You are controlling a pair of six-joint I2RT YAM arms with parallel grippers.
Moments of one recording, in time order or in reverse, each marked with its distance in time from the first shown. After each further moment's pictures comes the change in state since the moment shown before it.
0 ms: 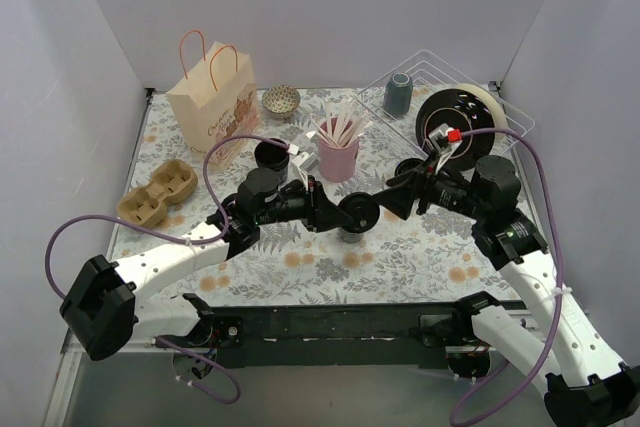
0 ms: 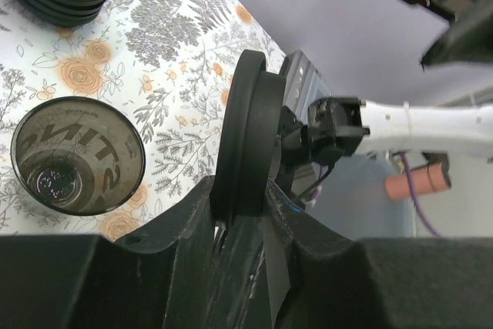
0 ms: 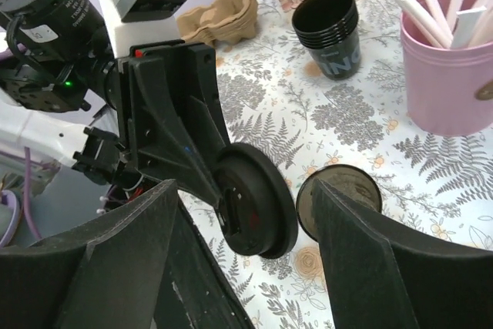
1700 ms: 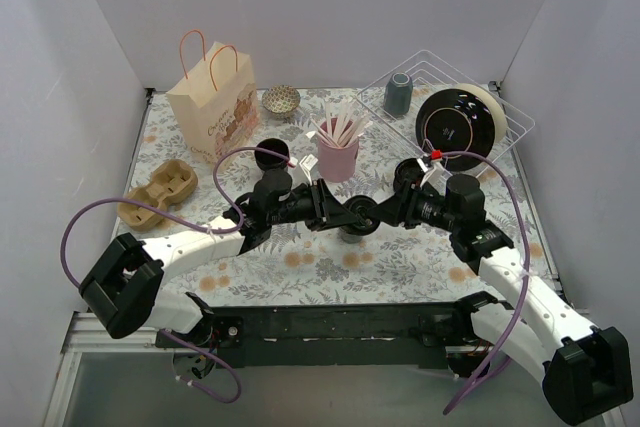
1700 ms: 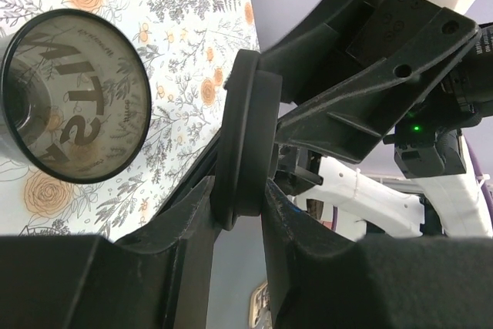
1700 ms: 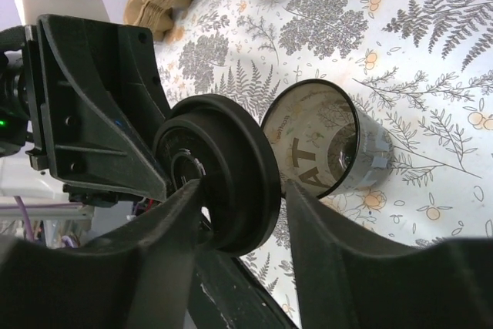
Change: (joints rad) left arm 0.006 0.160 0.002 0.029 -0.076 -0.503; right arm 0.000 0.077 -0.317 0.195 0.119 0.283
